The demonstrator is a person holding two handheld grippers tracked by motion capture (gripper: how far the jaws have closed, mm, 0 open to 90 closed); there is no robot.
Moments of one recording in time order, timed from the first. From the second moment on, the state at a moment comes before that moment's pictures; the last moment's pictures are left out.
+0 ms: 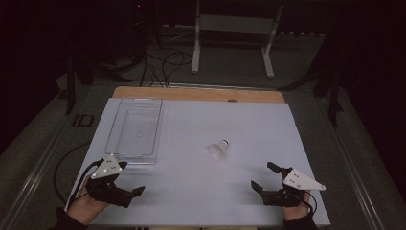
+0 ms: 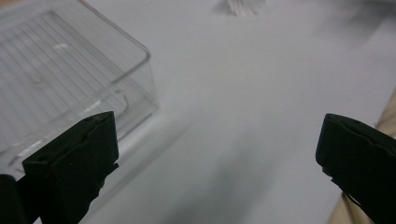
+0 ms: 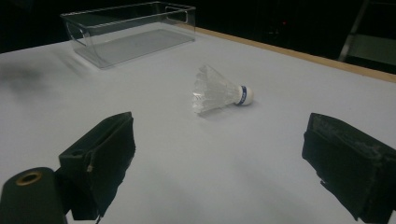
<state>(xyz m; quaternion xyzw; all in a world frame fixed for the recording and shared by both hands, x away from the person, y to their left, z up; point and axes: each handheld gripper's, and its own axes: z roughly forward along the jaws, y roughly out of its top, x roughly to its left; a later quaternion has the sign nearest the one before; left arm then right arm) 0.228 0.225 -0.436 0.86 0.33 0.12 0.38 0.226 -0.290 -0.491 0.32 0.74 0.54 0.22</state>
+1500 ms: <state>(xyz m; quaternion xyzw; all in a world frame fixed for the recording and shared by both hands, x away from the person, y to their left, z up) 0.262 0.177 -0.450 0.94 0.31 0.02 0.15 0.226 -0.286 -0.491 0.31 0.75 0.53 0.21</state>
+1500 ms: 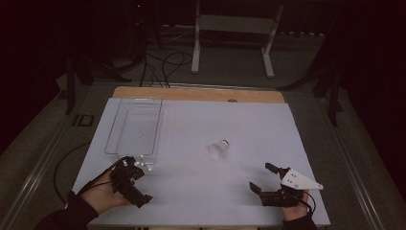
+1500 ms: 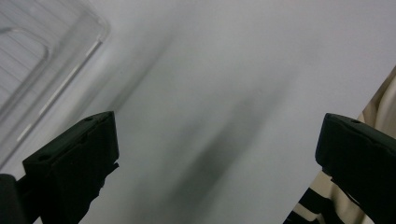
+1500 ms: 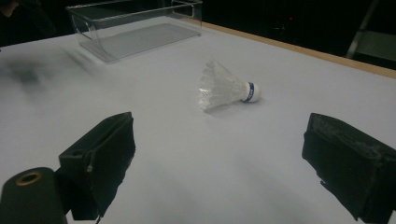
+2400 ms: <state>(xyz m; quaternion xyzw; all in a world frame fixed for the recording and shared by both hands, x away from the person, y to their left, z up) 0.285 0.132 -0.445 0.95 0.28 -0.02 0.12 0.226 -0.286 -0.492 0.31 0.76 0.53 0.21</state>
